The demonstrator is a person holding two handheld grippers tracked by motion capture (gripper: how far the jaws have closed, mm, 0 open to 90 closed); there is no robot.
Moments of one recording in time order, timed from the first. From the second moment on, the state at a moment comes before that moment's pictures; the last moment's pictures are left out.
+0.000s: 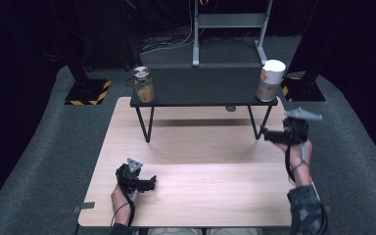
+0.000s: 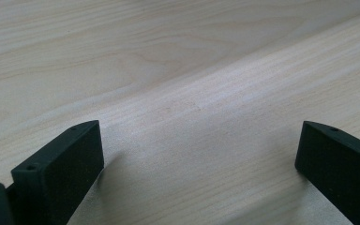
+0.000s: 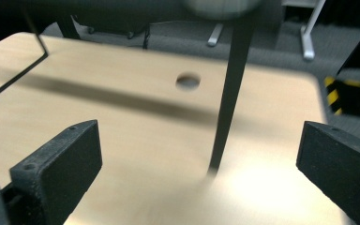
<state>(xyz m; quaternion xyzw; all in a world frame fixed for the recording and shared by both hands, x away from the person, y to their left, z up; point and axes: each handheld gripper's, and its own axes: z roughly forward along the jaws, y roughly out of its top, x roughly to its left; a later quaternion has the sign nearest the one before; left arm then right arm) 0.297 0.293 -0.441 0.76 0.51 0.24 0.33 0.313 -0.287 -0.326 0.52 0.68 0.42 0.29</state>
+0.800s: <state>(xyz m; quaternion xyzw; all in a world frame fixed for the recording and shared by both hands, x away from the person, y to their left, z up) 0.298 0.293 -0.441 0.76 0.51 0.24 0.33 0.239 -0.261 -0.436 0.55 0.72 0.34 0.25</state>
